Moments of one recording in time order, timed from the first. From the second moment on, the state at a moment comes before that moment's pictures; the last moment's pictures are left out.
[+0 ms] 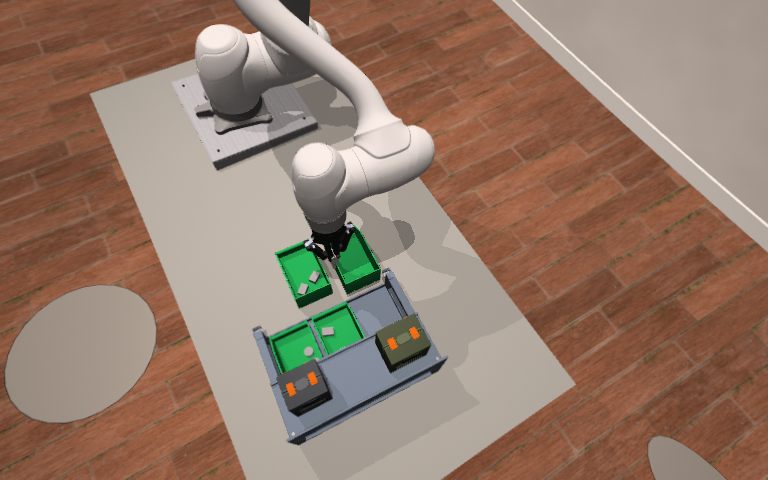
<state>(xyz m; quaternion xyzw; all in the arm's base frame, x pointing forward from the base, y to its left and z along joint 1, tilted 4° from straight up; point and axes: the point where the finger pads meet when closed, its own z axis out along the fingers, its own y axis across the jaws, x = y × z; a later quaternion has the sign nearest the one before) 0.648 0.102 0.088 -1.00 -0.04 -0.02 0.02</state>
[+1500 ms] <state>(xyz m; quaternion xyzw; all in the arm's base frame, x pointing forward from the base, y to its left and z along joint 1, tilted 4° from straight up) 0.646 0.099 0.148 -1.00 -0.04 -0.02 0.02</state>
